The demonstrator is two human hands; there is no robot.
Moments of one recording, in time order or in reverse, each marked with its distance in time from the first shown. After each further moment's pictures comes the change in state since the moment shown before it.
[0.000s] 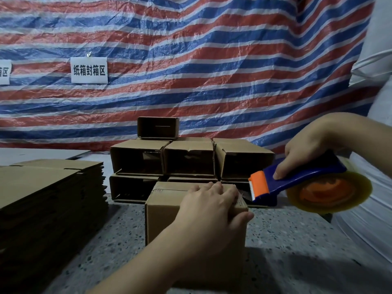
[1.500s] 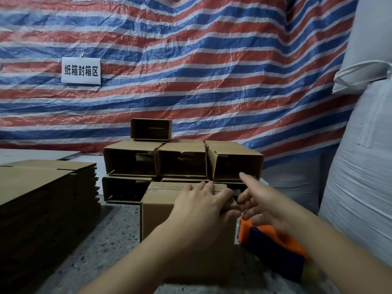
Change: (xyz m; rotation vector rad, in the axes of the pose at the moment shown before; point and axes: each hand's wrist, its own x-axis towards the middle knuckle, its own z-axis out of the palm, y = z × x) left_hand 0.000 0.002 -0.005 0.044 -0.053 0.024; right_hand 0.017 -0.054 0.140 1.221 0.227 -0.245
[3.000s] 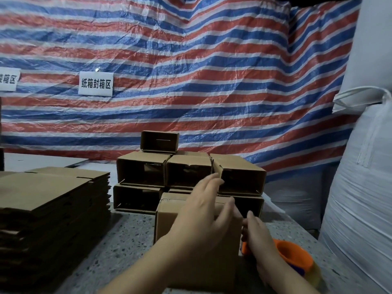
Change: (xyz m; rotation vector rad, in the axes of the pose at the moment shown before) left_hand -0.016 -0.009 -0.009 -0.533 0.417 -0.048; right_hand 0.011 0.052 0.051 0.270 0.253 -0.123
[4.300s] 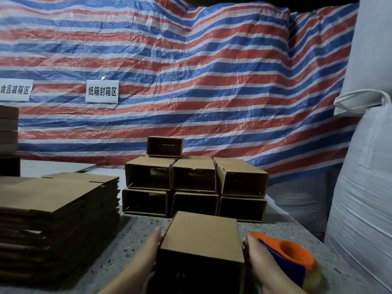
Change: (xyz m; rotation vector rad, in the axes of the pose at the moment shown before) left_hand -0.076 -0.064 -0.033 -0.879 -0.031 -1.216; right_hand -0.027 0.013 0.000 0.108 -0.015 0.360
